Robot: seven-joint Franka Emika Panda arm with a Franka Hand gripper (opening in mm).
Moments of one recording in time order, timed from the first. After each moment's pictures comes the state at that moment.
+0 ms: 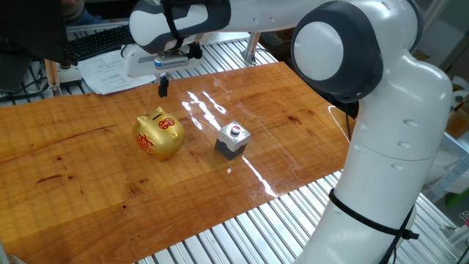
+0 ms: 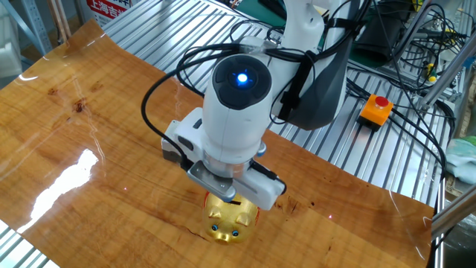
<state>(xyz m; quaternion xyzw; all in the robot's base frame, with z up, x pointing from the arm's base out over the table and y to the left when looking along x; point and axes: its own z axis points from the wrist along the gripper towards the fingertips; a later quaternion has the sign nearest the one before) 0.601 0.079 0.228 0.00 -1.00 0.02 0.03</state>
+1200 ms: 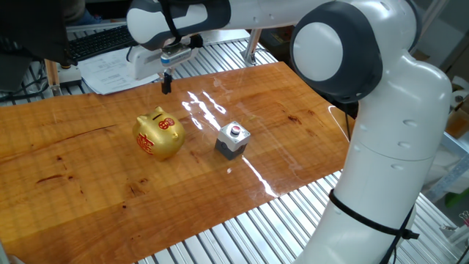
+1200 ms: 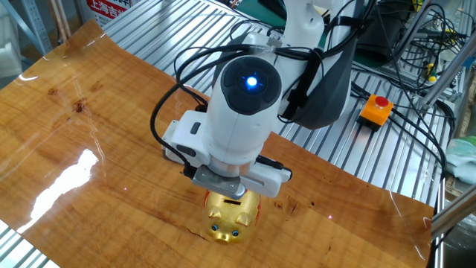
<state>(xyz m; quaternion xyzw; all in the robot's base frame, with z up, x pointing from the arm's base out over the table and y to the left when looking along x) 0.601 0.073 0.239 0.12 -0.99 0.05 0.05</state>
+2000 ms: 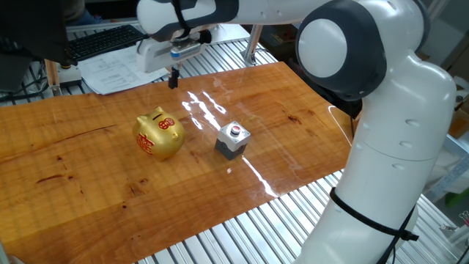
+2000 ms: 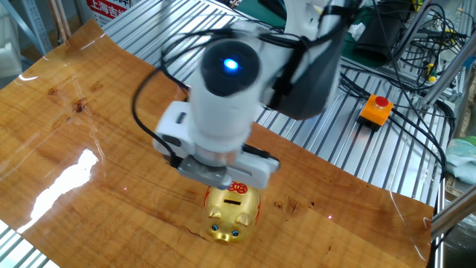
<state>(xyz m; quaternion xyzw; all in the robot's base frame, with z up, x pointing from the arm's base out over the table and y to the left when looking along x) 0.606 0.043 0.249 0.11 -0.99 0.03 0.04</state>
